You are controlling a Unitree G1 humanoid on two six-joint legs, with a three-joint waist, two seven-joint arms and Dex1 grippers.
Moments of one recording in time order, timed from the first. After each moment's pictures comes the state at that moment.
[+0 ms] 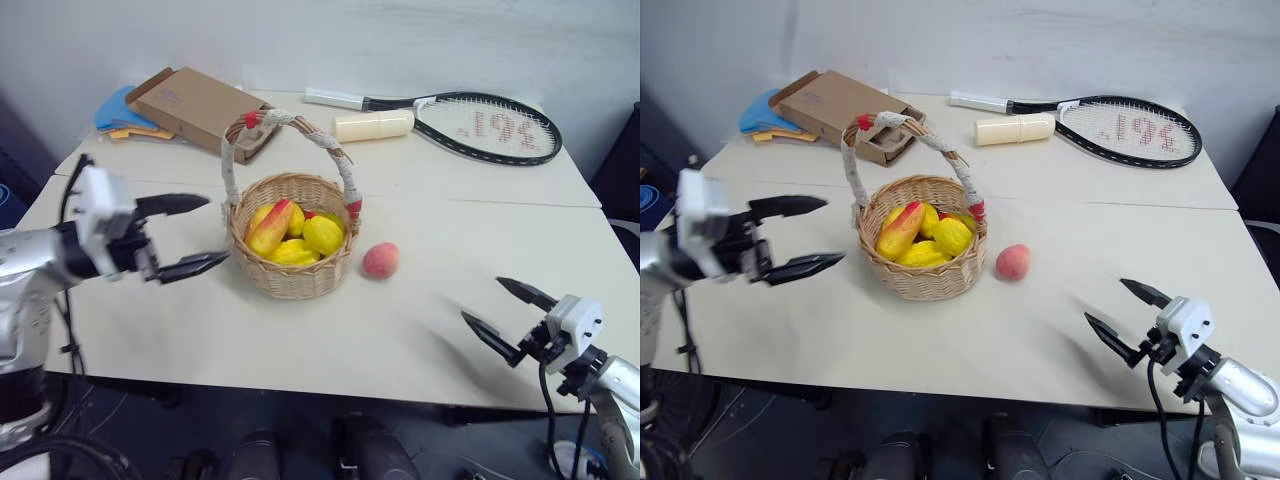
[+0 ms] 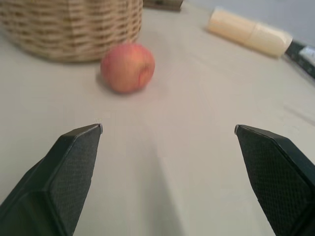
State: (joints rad) left arm -0.26 0.91 0.42 -0.24 -0.59 0.42 -1.16; right arm 0.18 -0.65 -0.34 -0.02 0.46 -0.18 0.96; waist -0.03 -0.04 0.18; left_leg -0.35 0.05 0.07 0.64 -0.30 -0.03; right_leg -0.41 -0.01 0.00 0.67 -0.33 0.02
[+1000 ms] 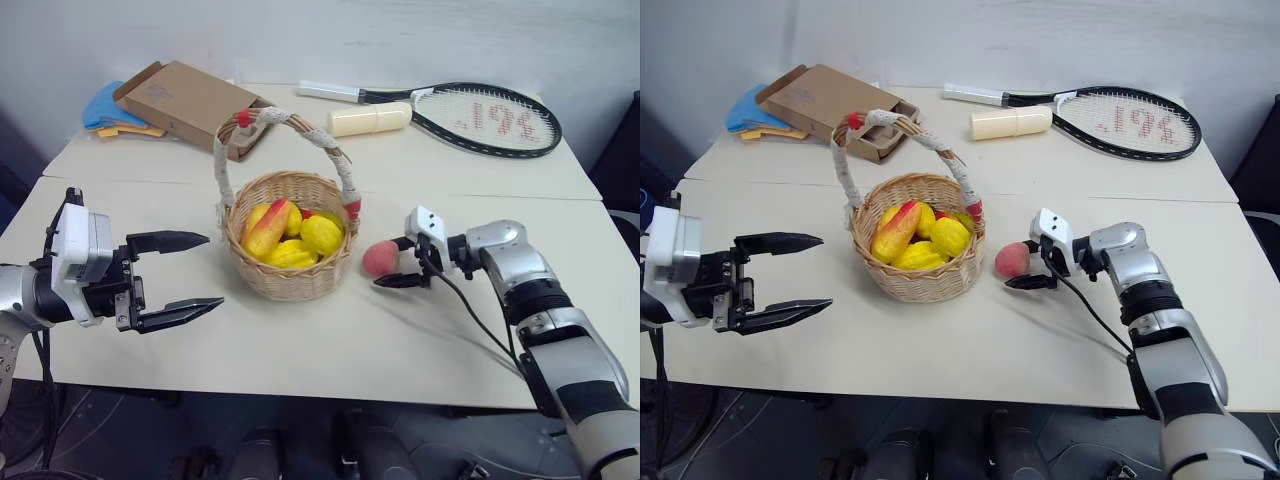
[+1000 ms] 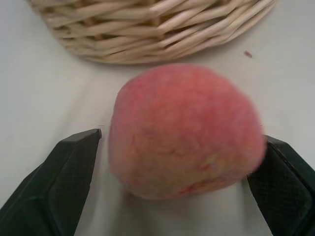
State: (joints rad) left arm -0.08 0.94 0.50 -0.43 -0.76 0.52 -1.10; right arm -0.92 -0.52 0.23 0.88 0.12 0.01 1.36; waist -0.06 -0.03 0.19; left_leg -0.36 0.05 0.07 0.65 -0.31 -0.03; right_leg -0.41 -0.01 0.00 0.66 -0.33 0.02
